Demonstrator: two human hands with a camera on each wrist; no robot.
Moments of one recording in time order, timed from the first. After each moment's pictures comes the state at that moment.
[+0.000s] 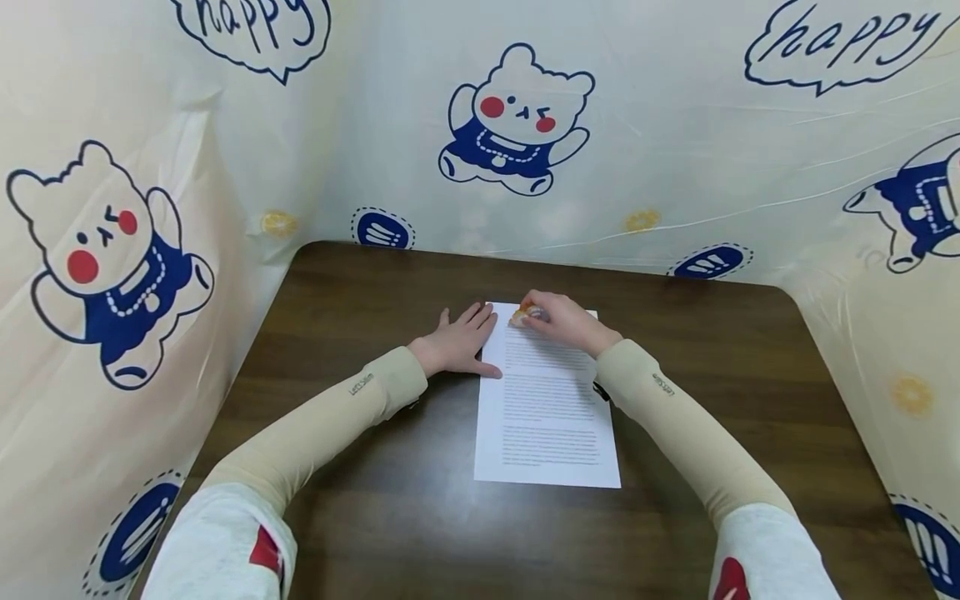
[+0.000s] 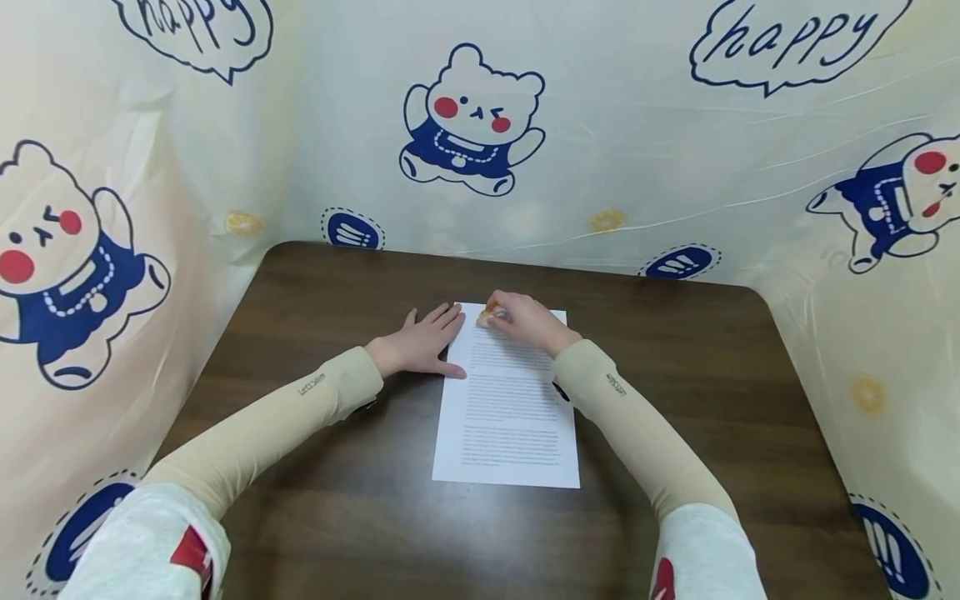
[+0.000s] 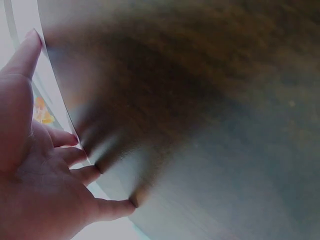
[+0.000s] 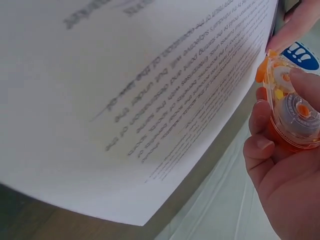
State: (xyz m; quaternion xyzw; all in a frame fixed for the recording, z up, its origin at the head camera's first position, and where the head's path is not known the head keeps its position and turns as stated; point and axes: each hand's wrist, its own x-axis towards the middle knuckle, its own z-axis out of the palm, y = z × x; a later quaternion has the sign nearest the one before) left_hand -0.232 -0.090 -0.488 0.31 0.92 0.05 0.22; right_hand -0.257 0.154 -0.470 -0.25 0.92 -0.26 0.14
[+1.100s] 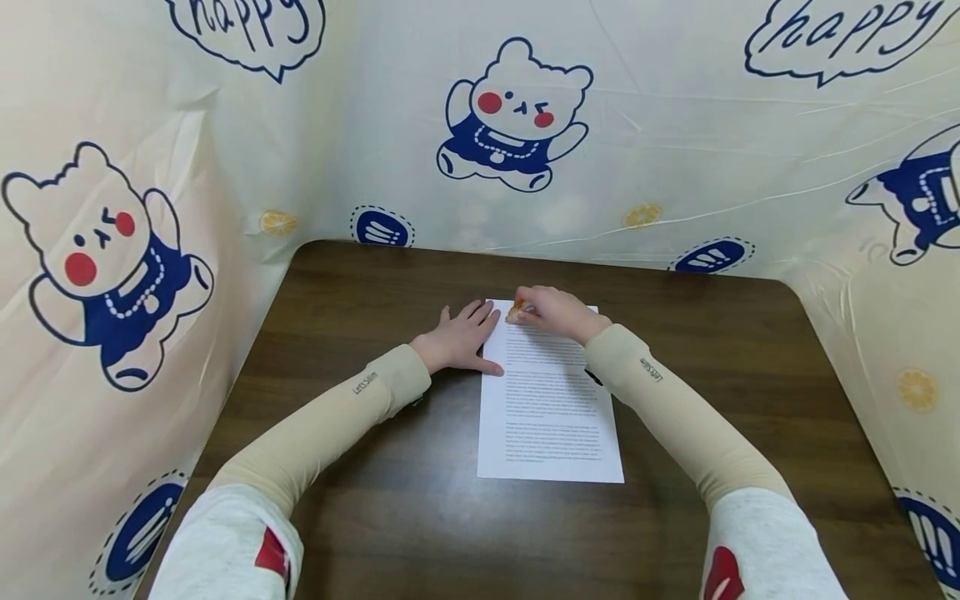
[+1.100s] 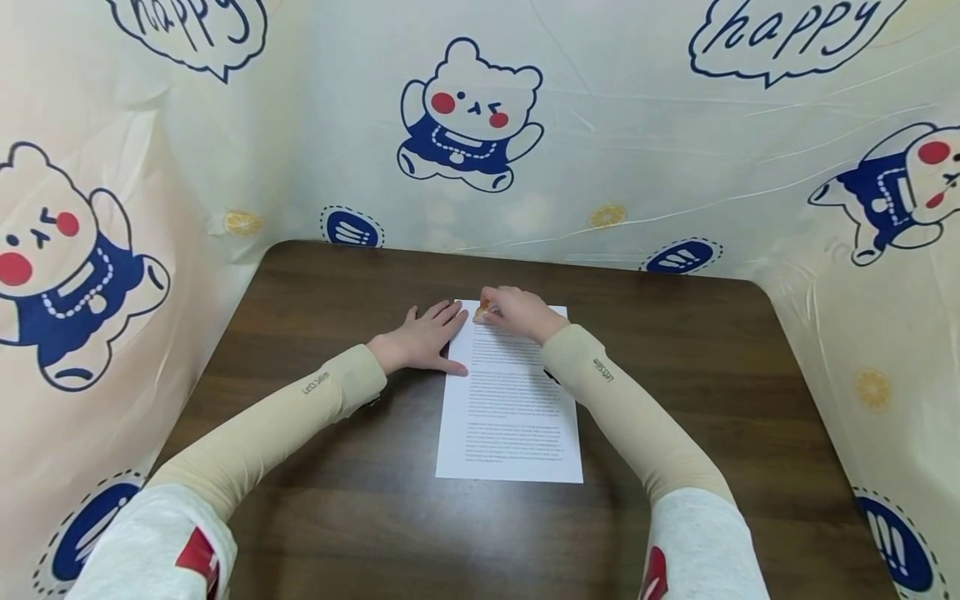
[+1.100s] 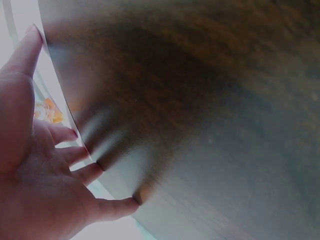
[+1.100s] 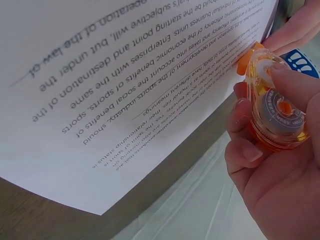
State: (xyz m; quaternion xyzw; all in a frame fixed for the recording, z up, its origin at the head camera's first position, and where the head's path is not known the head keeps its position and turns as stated) left_hand -0.231 -0.087 -0.481 0.31 0.93 0.04 0.21; right_hand -0.266 0.137 -0.460 -0.29 0.93 -0.17 0.14
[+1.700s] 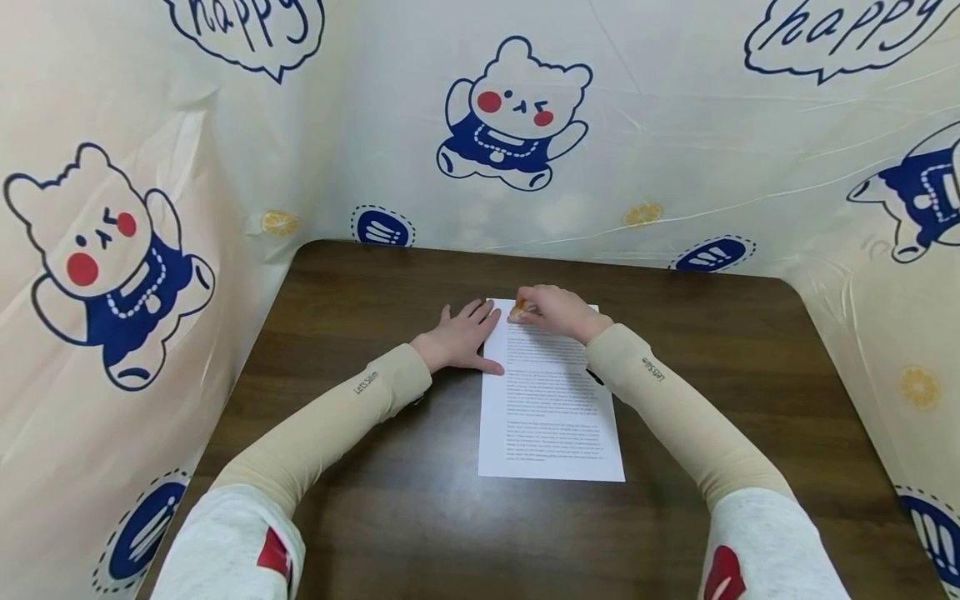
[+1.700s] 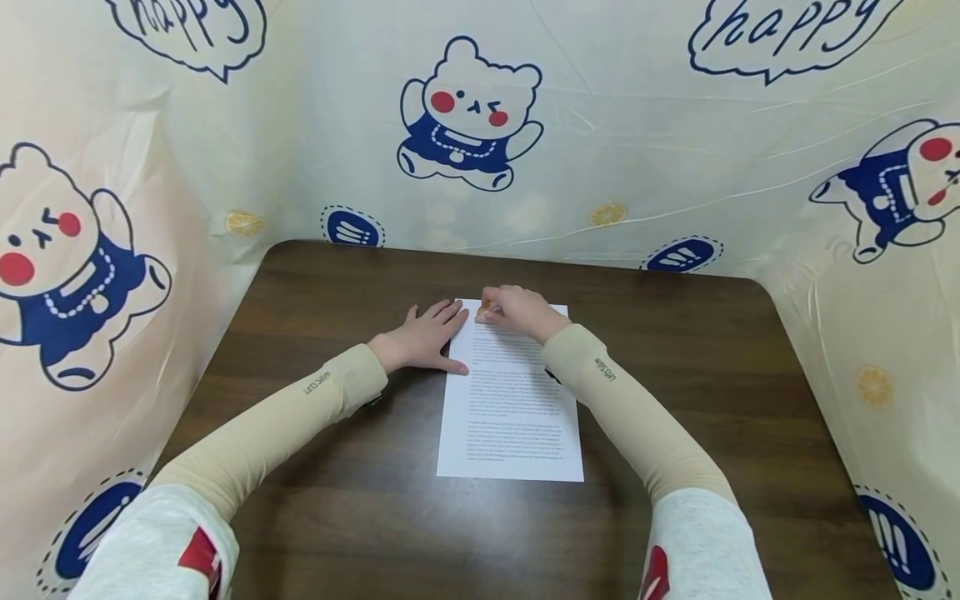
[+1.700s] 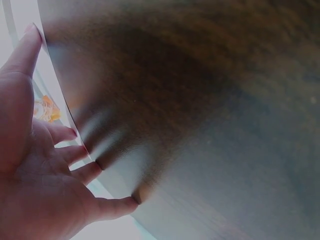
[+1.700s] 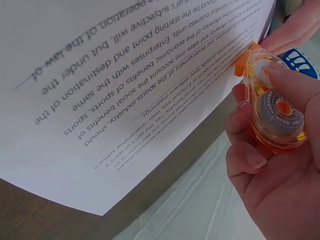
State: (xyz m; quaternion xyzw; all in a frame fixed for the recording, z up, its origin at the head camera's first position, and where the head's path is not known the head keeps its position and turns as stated) left_hand -0.232 -0.086 -0.482 0.30 0.93 0.04 0.22; right_hand -0.264 0.138 -0.459 -0.28 0.94 -0.16 0.14
